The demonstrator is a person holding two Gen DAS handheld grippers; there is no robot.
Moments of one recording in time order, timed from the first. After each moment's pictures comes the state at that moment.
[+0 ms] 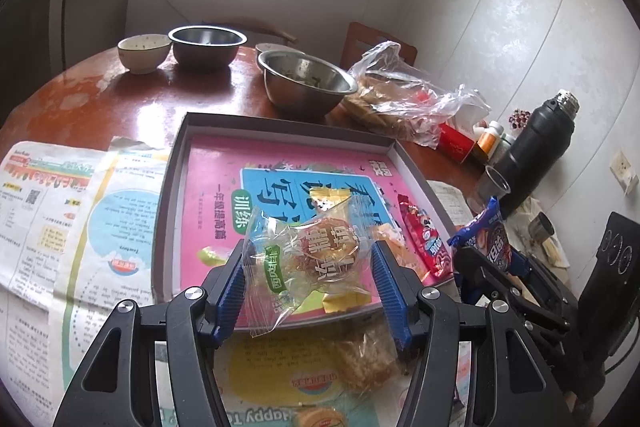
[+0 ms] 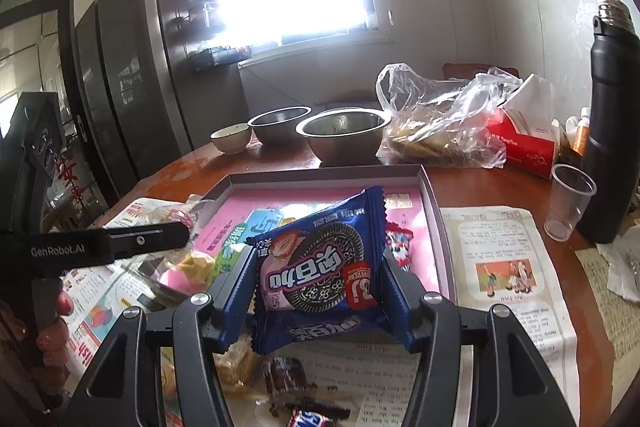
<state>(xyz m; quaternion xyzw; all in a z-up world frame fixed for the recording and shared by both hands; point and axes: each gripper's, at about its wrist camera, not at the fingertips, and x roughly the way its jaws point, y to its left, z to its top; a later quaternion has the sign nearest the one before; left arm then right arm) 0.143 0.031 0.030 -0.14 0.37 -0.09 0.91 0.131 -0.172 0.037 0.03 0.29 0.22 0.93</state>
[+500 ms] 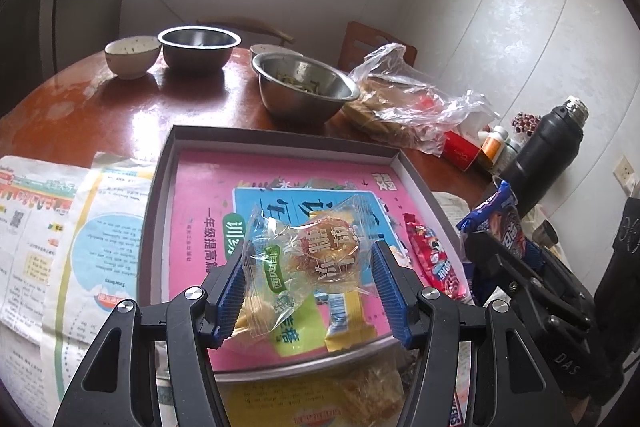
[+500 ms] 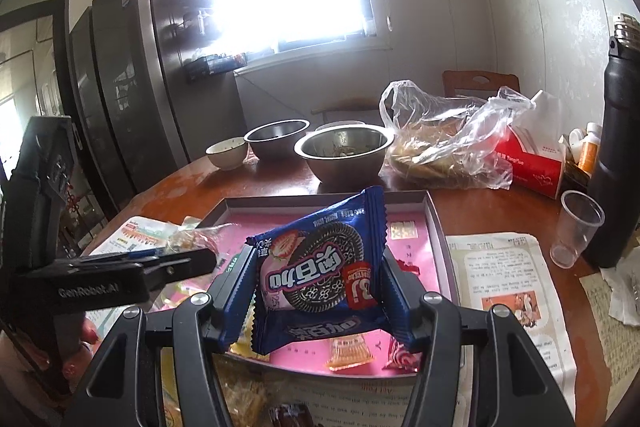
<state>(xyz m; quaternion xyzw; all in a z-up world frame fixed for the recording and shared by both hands) 0.176 0.030 0.026 -0.15 0.37 -0.09 0.91 0.160 -0.160 0.053 0.03 0.29 0.21 0.93</state>
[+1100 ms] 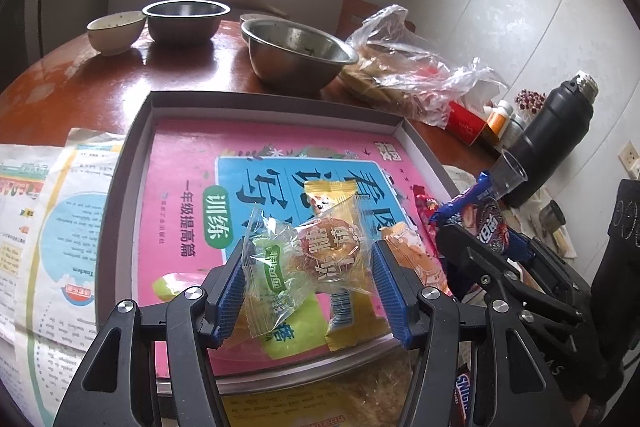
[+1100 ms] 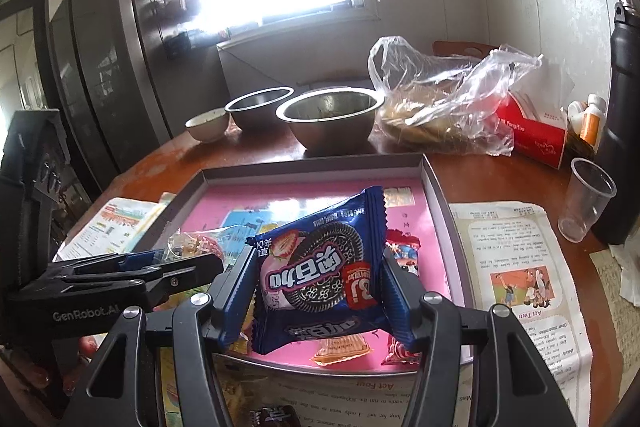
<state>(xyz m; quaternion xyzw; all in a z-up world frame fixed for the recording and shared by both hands) 0.190 0.016 -0.003 -0.13 0.41 -0.10 0.90 0.179 -0.154 0.021 0.02 0.34 0.19 0.92</state>
